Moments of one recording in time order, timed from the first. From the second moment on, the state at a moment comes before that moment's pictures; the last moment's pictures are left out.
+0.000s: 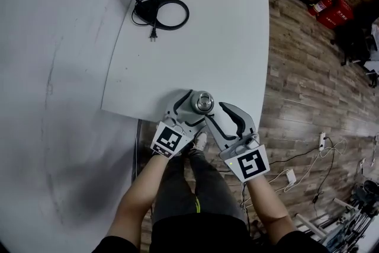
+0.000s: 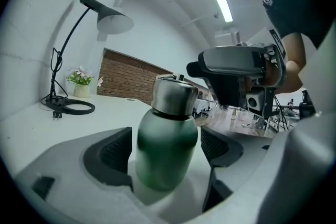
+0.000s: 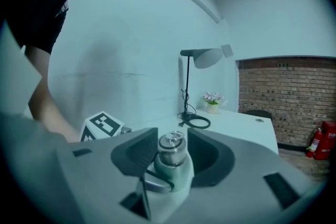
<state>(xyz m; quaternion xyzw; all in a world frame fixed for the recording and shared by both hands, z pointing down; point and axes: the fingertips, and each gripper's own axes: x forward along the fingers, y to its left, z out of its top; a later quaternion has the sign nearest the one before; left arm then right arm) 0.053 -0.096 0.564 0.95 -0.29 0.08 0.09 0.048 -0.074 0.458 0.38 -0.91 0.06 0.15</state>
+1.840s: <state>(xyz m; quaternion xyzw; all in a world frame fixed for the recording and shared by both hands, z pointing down) 0.062 -0.101 0.573 0.95 -0.27 0.12 0.08 0.007 -0.084 0.499 0.00 -0.97 0.05 0.22</state>
